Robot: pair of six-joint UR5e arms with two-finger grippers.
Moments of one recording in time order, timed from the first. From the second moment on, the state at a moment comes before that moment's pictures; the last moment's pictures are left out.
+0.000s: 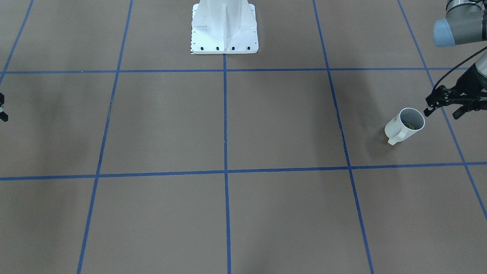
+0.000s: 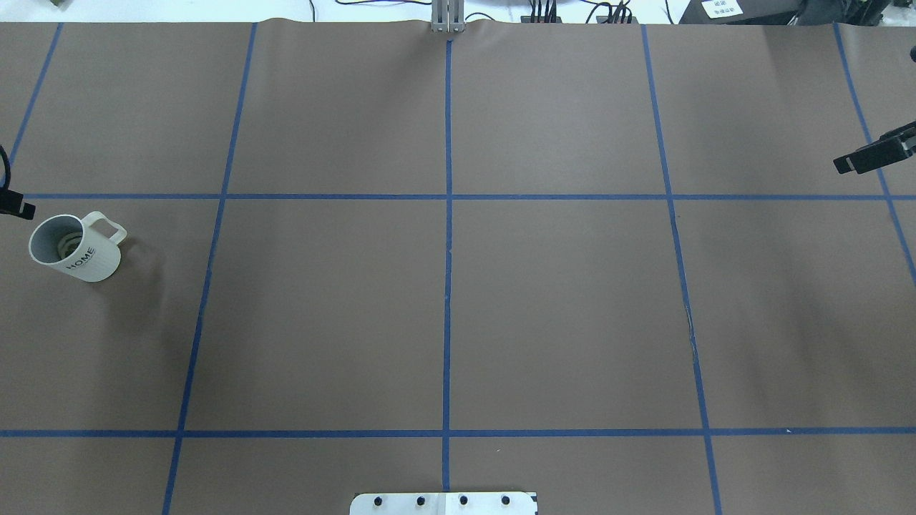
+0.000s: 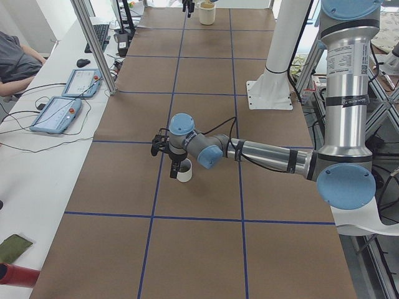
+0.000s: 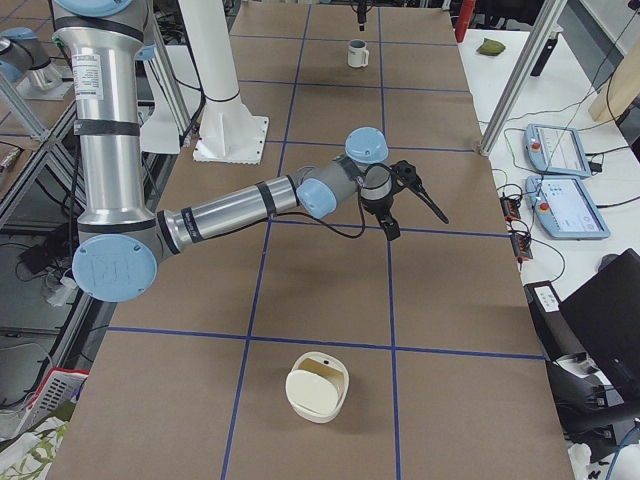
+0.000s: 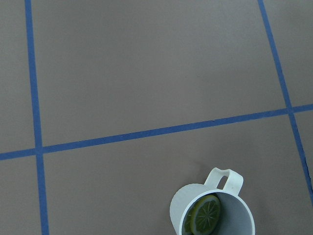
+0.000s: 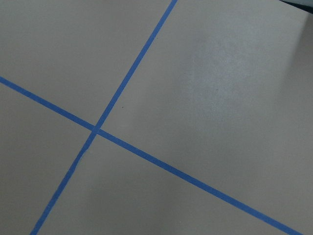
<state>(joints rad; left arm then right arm) -1.17 -1.51 -1.75 -2.06 -2.22 -0.59 1.25 -1.55 1.89 -1.26 2.25 0.21</state>
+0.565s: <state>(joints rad) -1.10 -1.51 -1.66 -2.17 -2.17 -0.60 1.25 -1.55 1.89 -1.25 2.25 0.21</state>
